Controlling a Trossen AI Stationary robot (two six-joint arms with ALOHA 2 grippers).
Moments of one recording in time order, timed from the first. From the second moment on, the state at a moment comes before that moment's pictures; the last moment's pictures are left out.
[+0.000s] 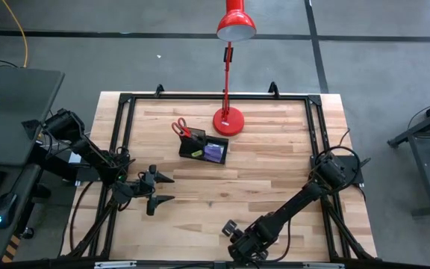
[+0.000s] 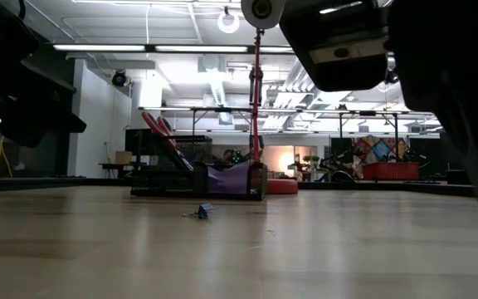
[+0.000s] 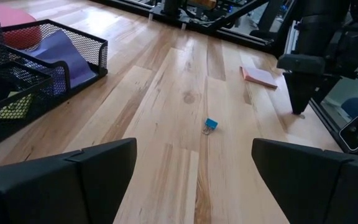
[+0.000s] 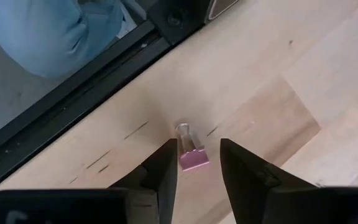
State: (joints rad) left arm -0.72 1.35 0.10 0.83 -0.85 -0.58; right arm 0.68 2.17 1.55 -0.53 0.01 -0.25
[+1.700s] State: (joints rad) left arm -0.72 1.35 0.10 0.83 -0.85 -0.58; right arm 0.68 2.18 1.55 -0.54 0.10 -0.27
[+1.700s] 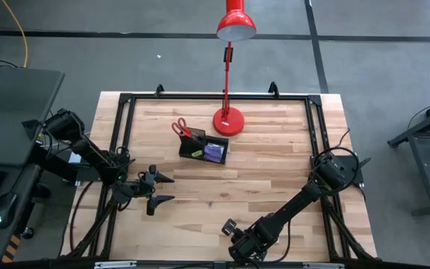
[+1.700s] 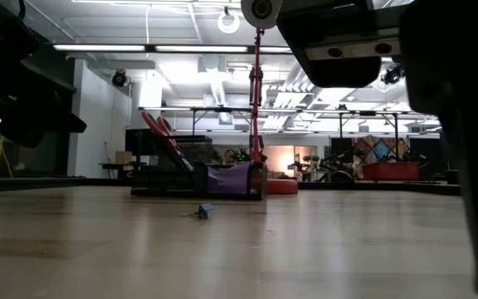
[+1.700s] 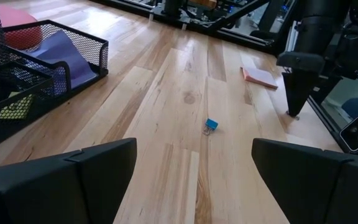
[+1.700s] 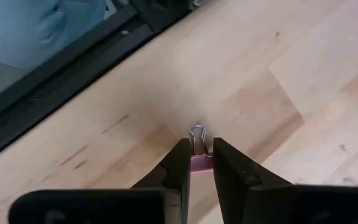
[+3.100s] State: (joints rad) left arm -0.72 1.35 0.10 0.83 -0.82 -0.58; right arm 0.51 2.17 1.56 -0.32 0.54 -0.51
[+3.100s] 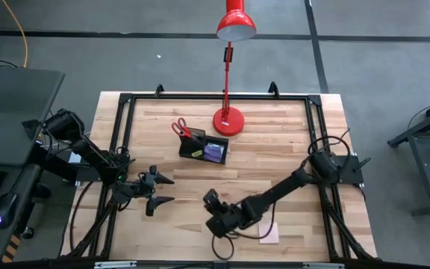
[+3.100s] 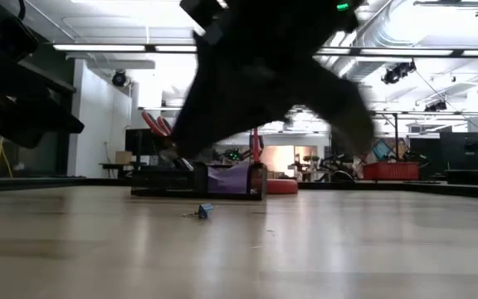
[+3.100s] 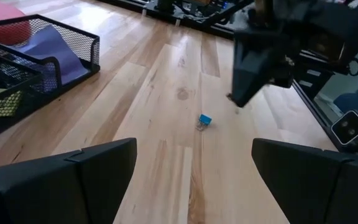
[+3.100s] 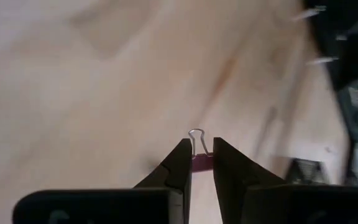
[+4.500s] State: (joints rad) left arm -0.72 1.35 0.10 0.84 -0.82 -0.58; right arm 0.00 2.17 1.56 -0.10 0.32 0.33
